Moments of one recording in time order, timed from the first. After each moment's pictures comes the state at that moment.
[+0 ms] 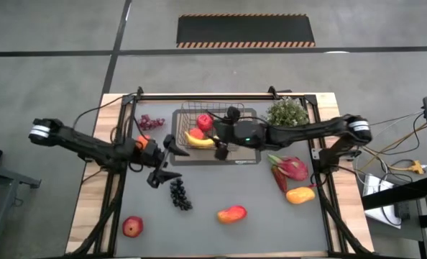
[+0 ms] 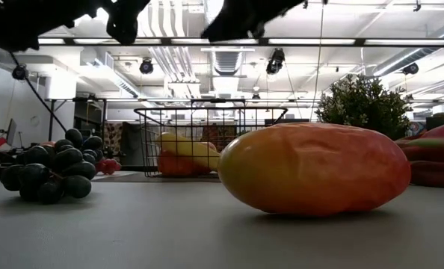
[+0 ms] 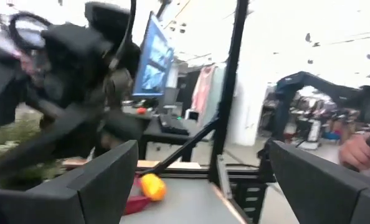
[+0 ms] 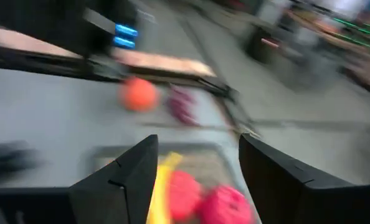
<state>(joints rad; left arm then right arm) -0.17 0.99 0.32 0.98 0.07 -0.18 0.00 1.61 1.22 0.06 0.34 -0.22</state>
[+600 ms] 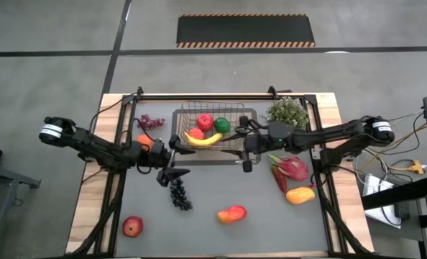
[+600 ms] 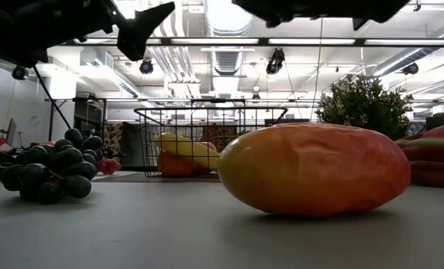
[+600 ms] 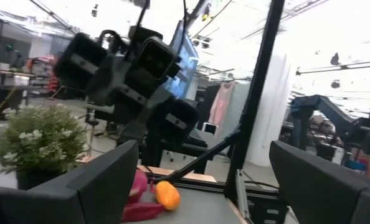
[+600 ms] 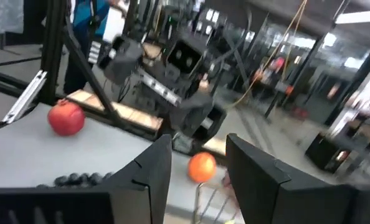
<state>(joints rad) -0.17 1.20 0.31 1.24 -0.04 -0.23 -0.01 1.37 0.80 0.59 -0.11 -0.37</state>
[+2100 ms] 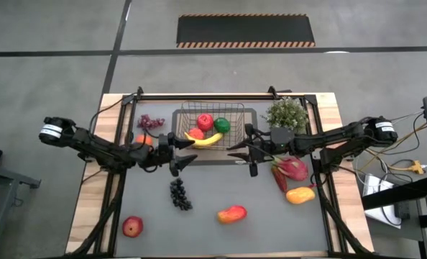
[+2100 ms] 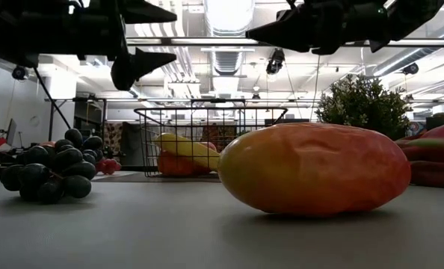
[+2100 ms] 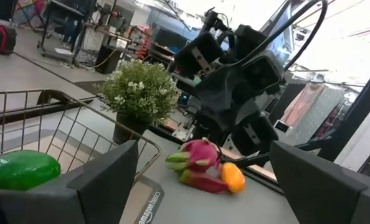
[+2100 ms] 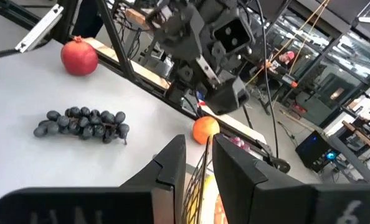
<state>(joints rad) -0.16 1.20 0.31 1.04 -0.39 -0.41 -0.02 1.34 0.63 0.61 -0.11 -0.54</state>
